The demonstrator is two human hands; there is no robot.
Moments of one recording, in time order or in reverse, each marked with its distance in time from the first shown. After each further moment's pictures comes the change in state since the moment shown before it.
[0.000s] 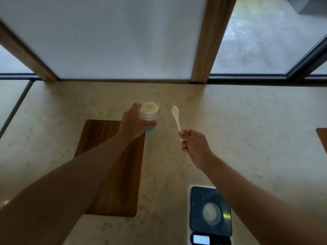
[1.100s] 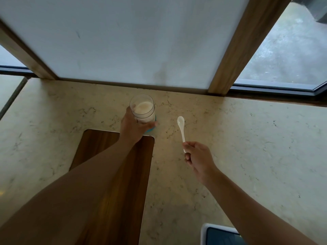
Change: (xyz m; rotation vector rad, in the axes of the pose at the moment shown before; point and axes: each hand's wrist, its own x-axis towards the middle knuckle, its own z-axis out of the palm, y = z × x) left_hand 0.080 -0.086 0.018 -0.170 0.124 -0.155; right_hand 0.079 0.005 0.039 -0.046 0.027 0.058
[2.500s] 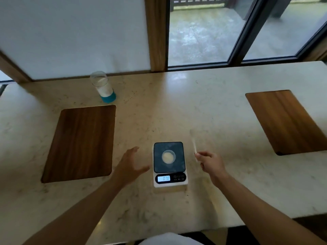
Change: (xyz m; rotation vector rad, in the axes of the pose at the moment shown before) left_hand -0.366 0.011 0.040 0.369 -0.446 0.051; right_hand -0.233 0.160 -0.249 -0.114 0.299 -0.021
